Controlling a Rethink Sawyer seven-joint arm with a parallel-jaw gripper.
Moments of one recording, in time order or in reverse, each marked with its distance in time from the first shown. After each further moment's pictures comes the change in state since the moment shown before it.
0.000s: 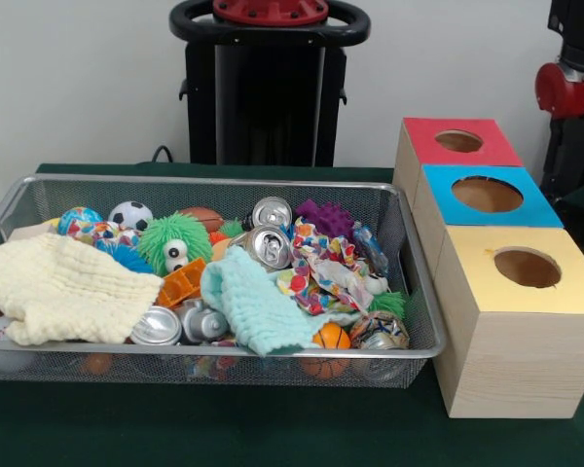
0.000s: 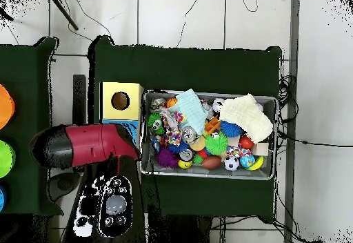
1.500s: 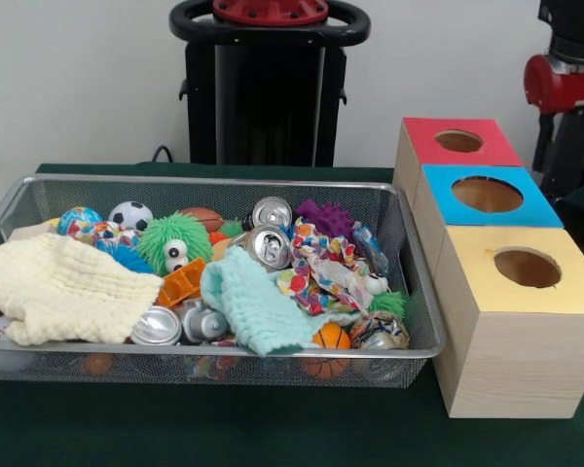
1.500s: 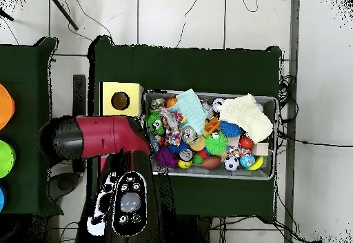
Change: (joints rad) arm -0.053 -0.014 0.000 -0.032 0.000 0.048 0.000
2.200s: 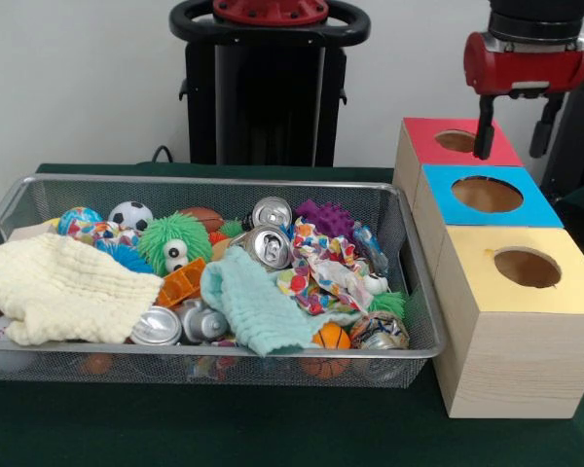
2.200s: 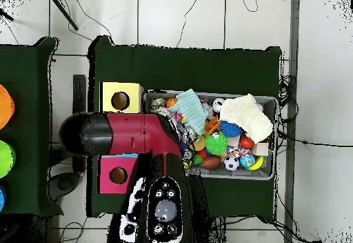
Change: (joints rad) arm -0.102 -0.062 0.000 0.035 -0.042 0.016 0.000
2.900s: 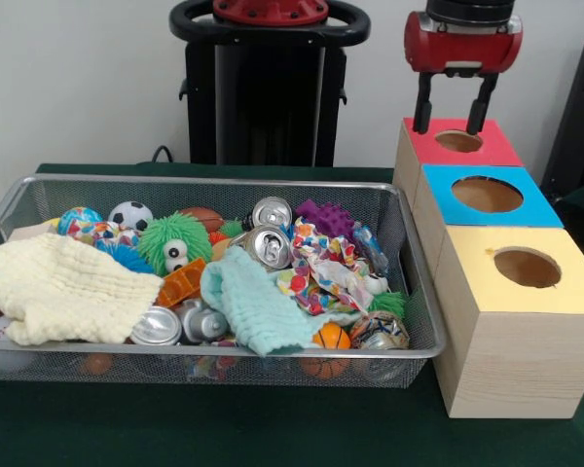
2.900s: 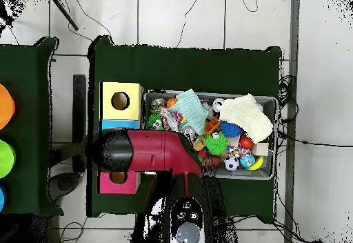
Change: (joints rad) arm -0.062 -0.076 0.000 0.136 -0.044 0.000 0.000
